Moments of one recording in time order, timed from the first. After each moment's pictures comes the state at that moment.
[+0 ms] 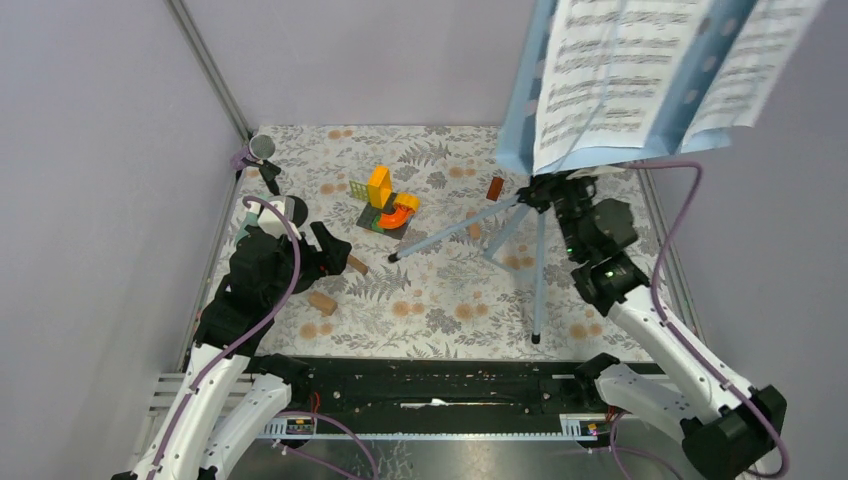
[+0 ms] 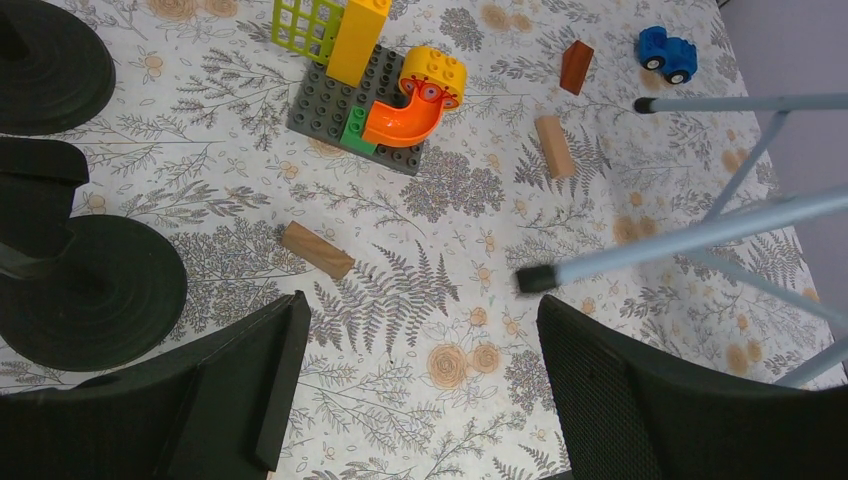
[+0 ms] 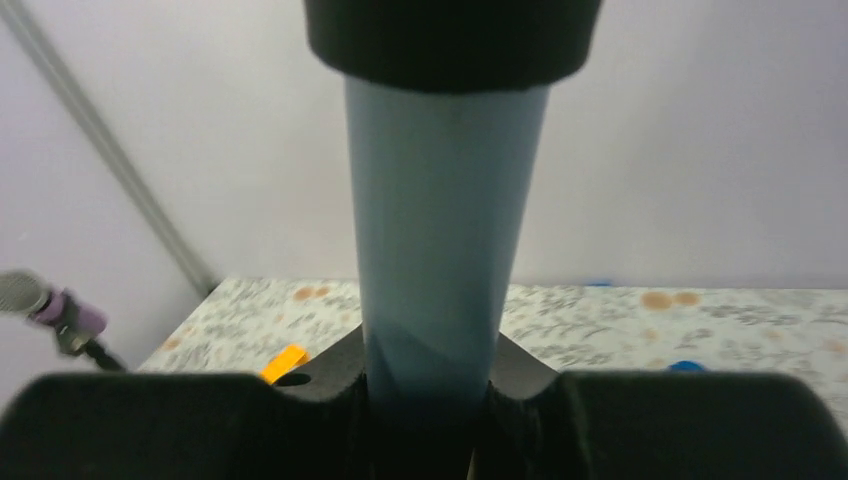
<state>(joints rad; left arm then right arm) -0.33 0.60 0.79 -0.57 0.01 -0.43 0.44 0.92 0.84 0.36 0.24 0.18</state>
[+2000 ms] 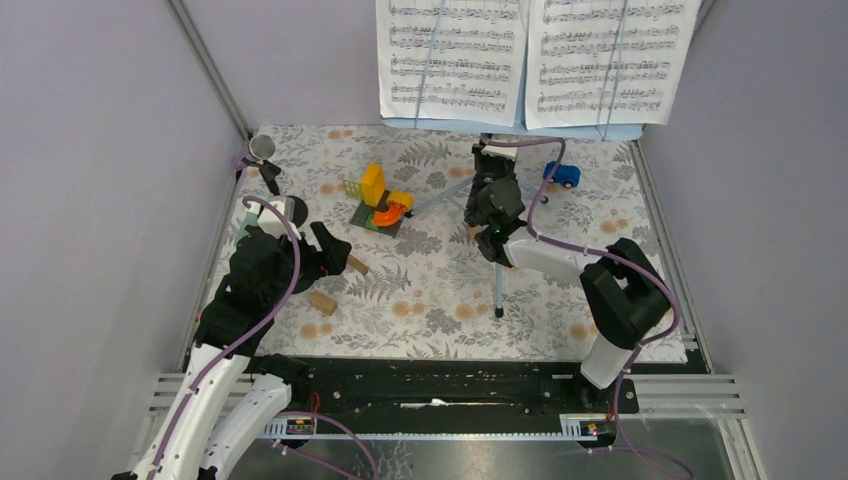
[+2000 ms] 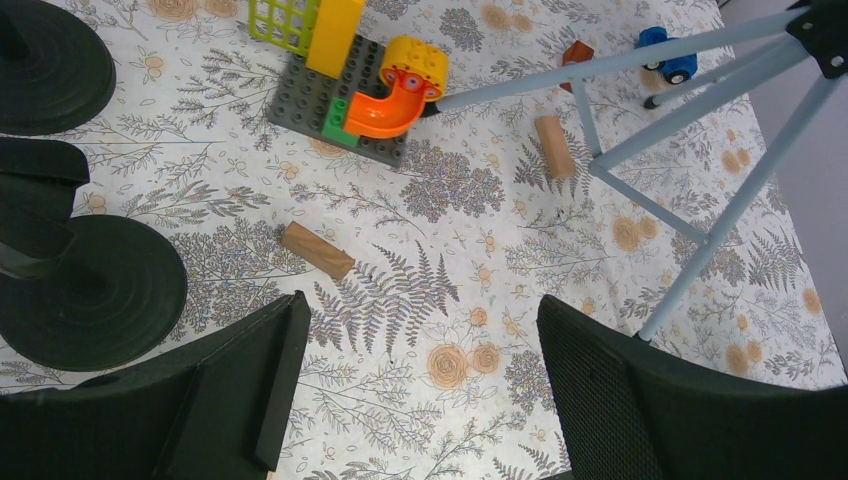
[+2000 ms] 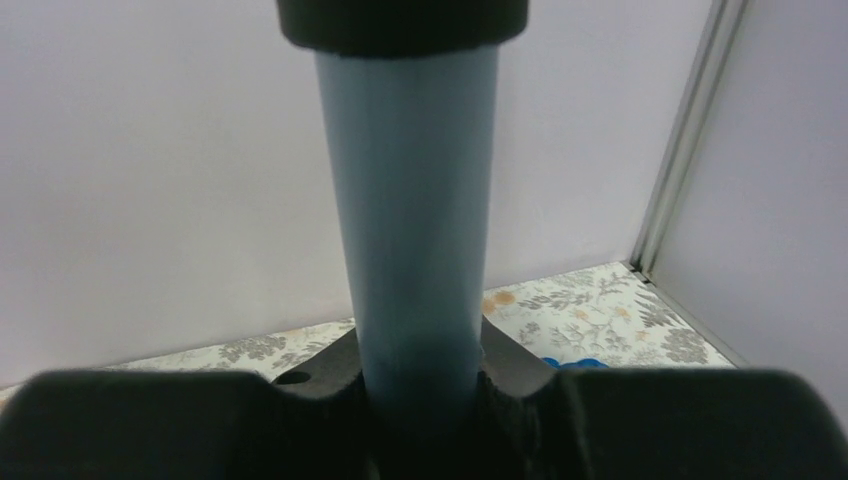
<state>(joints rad) -0.33 0.60 0.79 -0.57 0.01 -0.43 0.71 1.69 1.04 1.14 0.96 -0.41</state>
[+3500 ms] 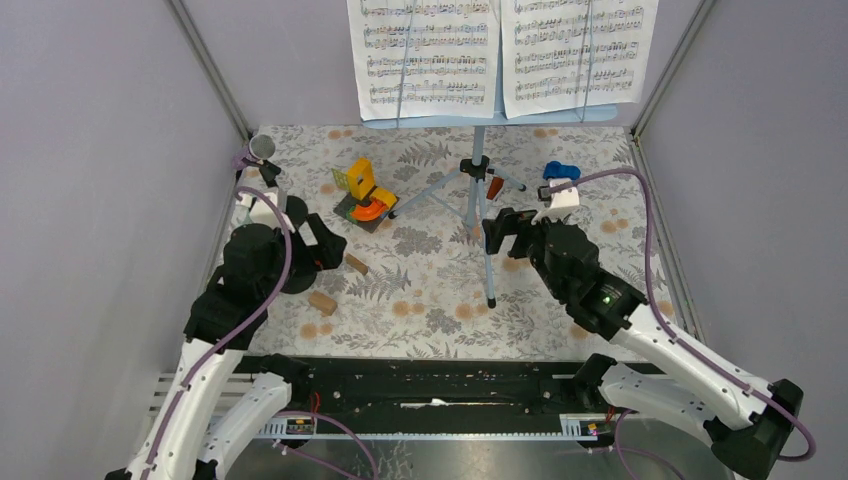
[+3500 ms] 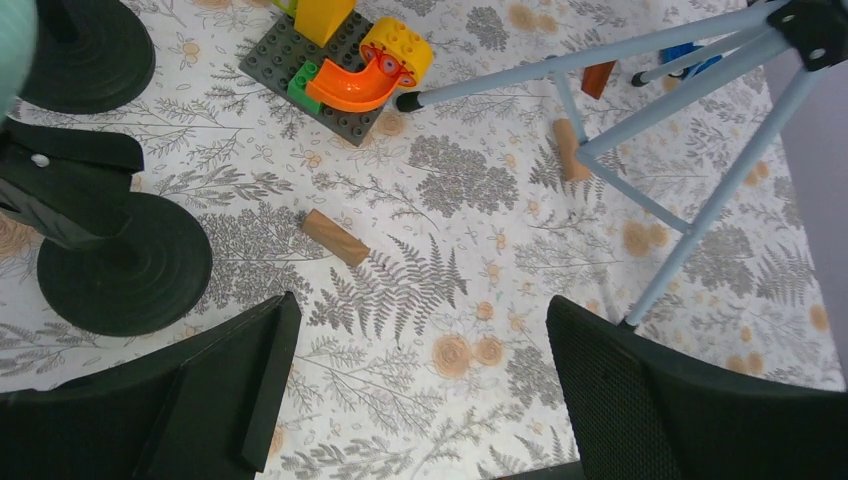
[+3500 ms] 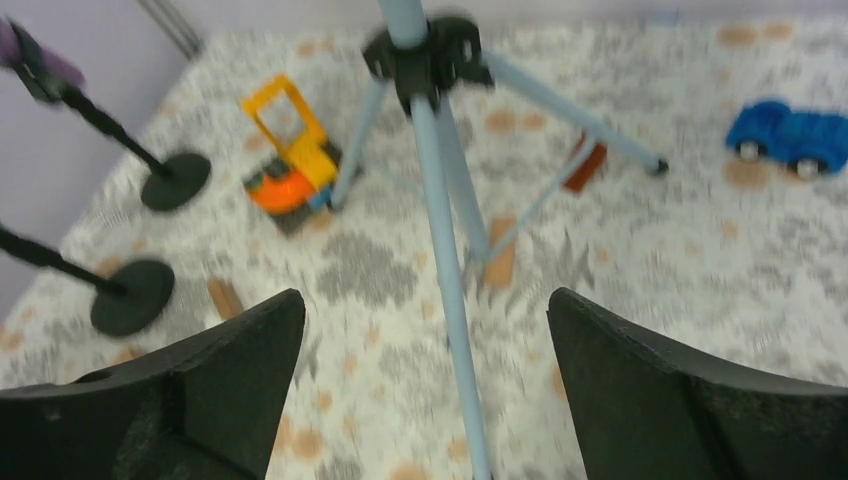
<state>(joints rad) -0.33 0.63 0.87 -0.67 -0.04 -0.45 0.80 0.86 0.75 -0.01 0.47 0.30</state>
